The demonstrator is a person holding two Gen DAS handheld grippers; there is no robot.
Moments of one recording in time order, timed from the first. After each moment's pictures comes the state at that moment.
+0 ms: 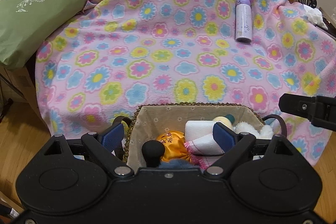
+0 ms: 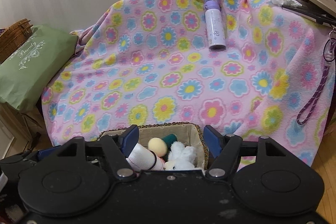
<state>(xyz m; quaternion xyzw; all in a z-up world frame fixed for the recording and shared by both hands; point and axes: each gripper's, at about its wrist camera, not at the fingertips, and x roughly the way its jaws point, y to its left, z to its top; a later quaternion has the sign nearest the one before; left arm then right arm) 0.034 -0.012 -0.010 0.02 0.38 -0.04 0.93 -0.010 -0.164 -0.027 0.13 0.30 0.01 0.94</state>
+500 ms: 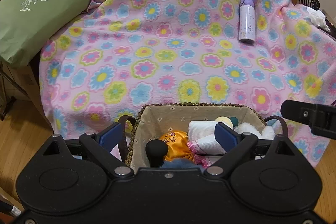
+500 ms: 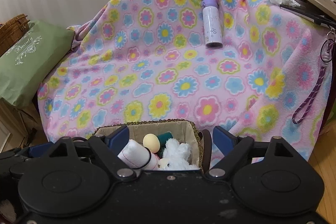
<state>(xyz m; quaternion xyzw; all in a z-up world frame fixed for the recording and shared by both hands) 0.032 -0.010 -0.006 0.02 0.38 -0.03 0.93 -0.009 -0.166 -0.027 0.12 0.32 0.00 0.94</state>
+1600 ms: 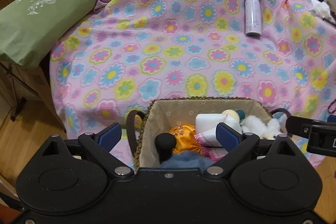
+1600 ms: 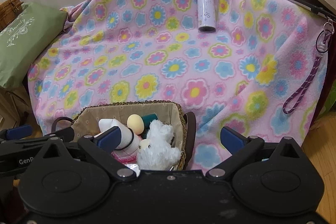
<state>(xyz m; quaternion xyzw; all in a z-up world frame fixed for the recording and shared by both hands) 0.024 -0.016 -0.002 0.05 0.39 0.00 0.92 -0.008 -0.172 -0.041 0.09 0.37 -0.01 0.93</state>
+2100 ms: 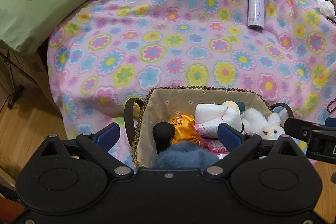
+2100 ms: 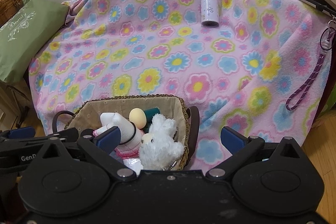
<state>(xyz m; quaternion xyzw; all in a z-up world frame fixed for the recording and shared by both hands) 0.029 -0.010 -0.007 0.02 0.42 -0.01 0.91 -0.005 -0.172 -0.043 0.09 0.38 0.00 0.92</state>
